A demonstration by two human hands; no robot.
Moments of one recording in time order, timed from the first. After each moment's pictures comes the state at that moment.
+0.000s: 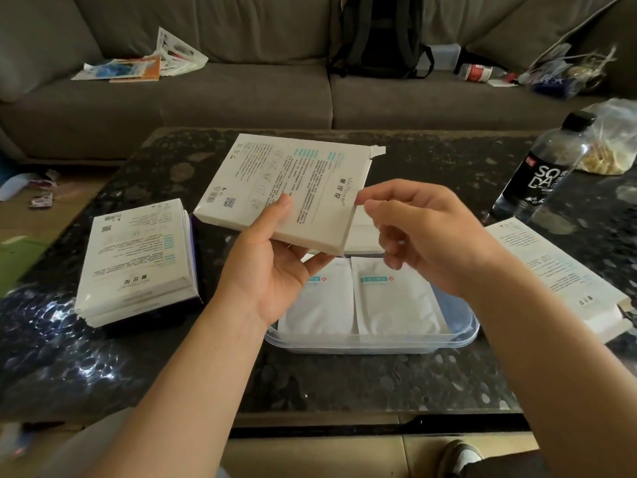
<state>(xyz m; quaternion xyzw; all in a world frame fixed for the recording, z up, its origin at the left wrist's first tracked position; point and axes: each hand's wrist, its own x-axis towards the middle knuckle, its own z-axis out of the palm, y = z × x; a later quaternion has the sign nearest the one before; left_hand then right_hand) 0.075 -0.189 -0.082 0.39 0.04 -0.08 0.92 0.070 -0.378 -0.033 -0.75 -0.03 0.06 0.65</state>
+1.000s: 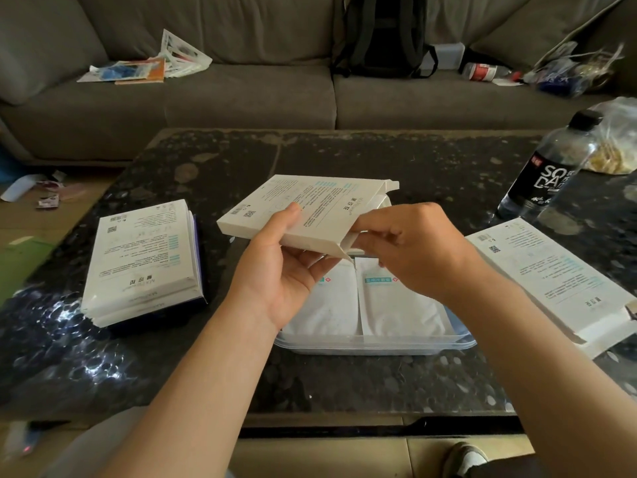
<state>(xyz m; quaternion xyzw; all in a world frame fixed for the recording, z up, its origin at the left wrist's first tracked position) 0.073 -0.193 -0.084 0.40 0.10 -0.09 0.91 0.075 -0.377 -0.056 -0.92 -0.24 -0.12 0.29</state>
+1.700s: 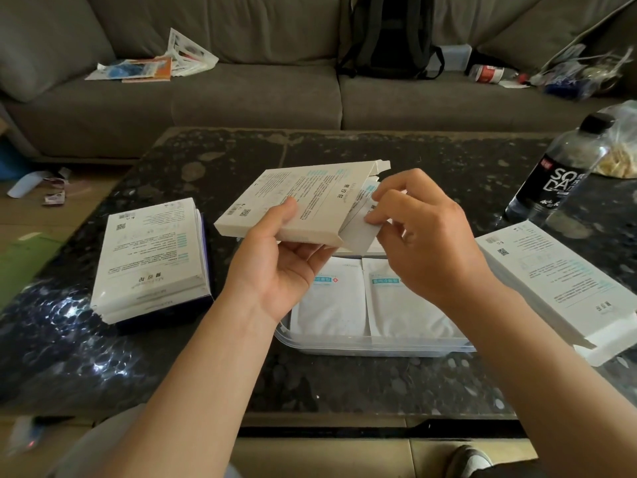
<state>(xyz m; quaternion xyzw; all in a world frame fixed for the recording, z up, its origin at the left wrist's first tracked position) 0.075 -0.184 -0.078 0.34 0.11 -0.09 0.93 0.072 -0.364 -0.062 -0.89 -0.23 -0.31 0.23</state>
